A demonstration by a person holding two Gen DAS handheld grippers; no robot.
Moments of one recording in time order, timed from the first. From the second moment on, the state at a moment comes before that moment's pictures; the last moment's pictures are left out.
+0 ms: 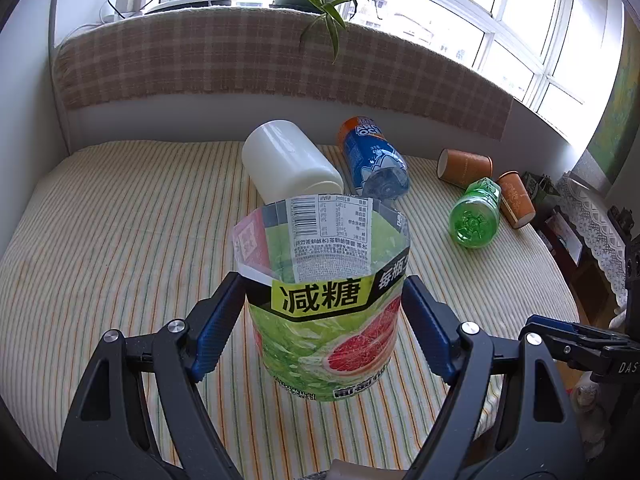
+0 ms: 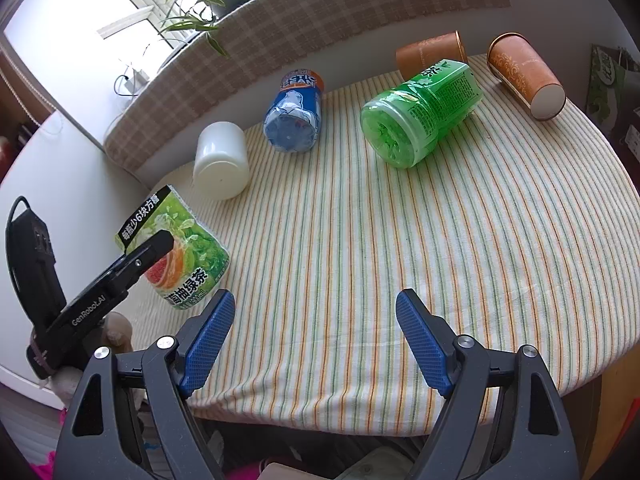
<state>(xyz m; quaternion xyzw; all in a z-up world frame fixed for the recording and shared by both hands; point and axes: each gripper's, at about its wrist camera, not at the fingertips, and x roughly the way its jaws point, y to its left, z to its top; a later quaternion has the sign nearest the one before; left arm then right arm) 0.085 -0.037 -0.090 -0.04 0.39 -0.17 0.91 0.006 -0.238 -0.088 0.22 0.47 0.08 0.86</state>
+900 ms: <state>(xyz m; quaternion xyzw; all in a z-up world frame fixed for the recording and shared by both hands) 0.063 -0.038 -0.108 -0.06 0.44 -0.21 0.87 0.006 -0.230 -0.082 0.20 0.46 0.09 0.86</state>
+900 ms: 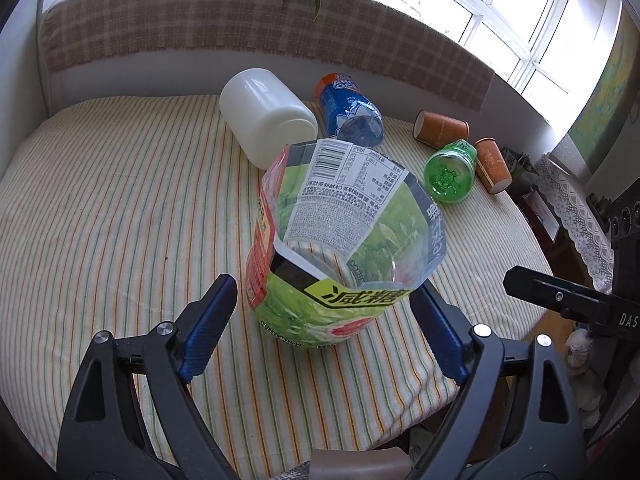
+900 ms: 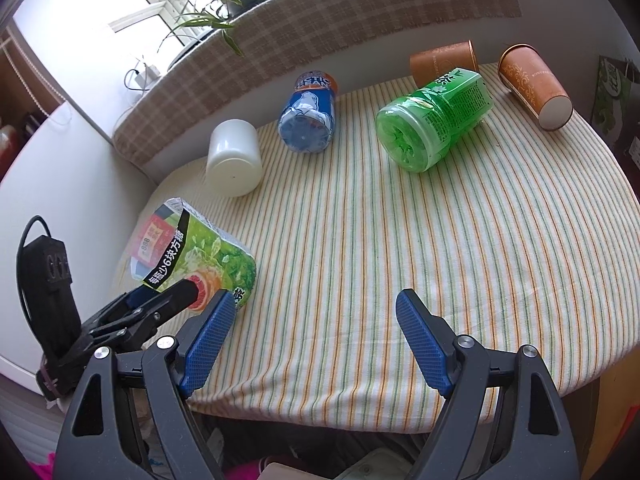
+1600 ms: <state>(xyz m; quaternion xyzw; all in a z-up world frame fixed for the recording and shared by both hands) -0.011 -0.008 -0.044 0.00 0.28 -0.08 0.96 -0.026 -0.190 -0.036 0.09 0.33 0.06 0.94</state>
